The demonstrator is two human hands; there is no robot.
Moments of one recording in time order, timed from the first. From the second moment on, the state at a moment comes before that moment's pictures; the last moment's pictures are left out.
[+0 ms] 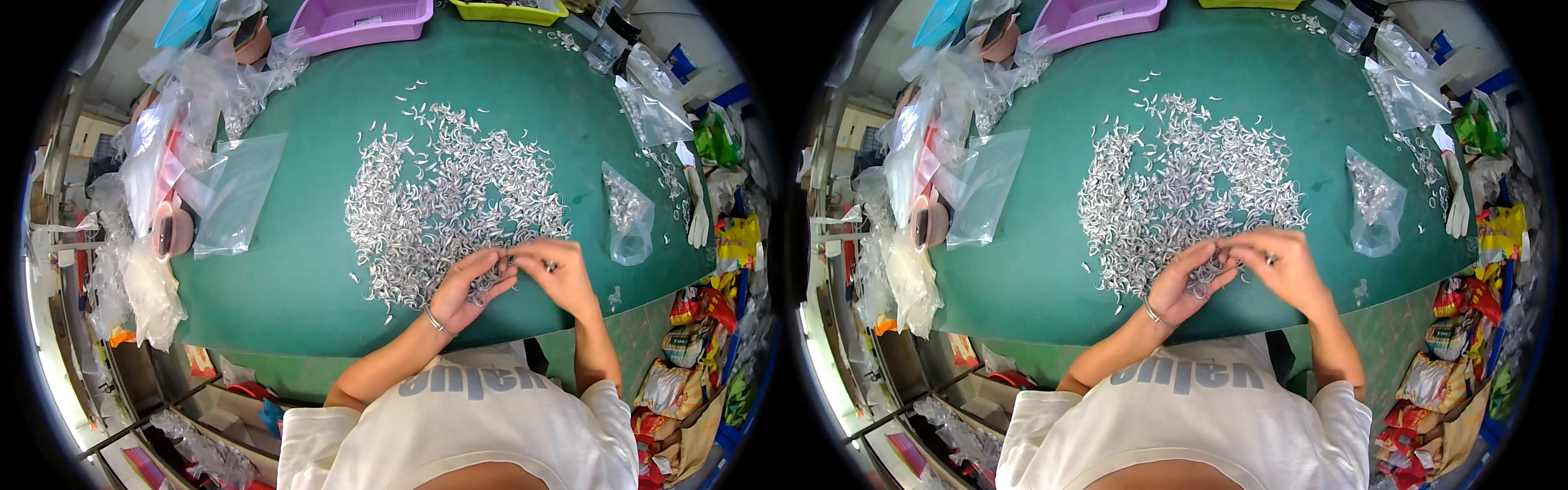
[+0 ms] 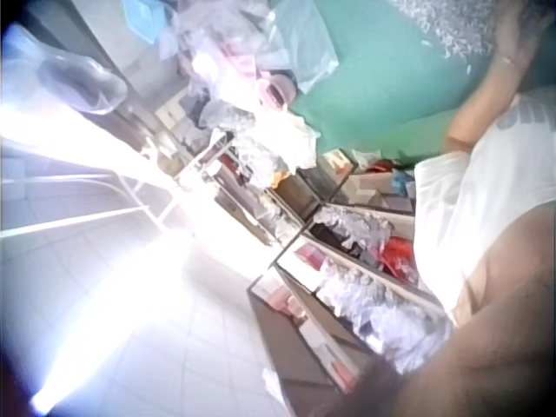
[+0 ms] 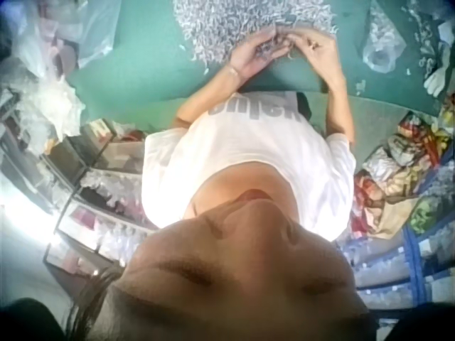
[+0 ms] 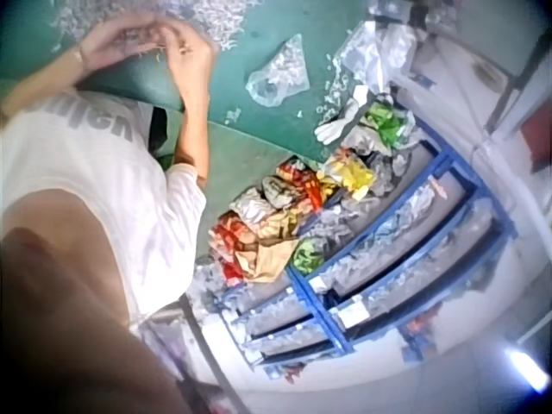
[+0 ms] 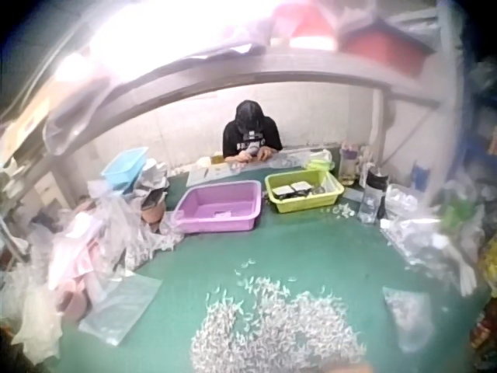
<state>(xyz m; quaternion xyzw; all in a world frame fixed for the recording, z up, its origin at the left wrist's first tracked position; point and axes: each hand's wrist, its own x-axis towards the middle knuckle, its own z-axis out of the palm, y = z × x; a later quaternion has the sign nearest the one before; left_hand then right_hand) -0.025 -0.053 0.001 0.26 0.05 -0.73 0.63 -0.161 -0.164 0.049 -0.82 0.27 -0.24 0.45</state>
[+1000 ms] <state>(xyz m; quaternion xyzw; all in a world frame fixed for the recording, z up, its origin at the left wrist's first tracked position) -0.028 -0.039 0.006 0.26 0.05 -0.76 0.59 -0.159 -0.256 -0.007 -0.83 0.50 -0.21 0.12</state>
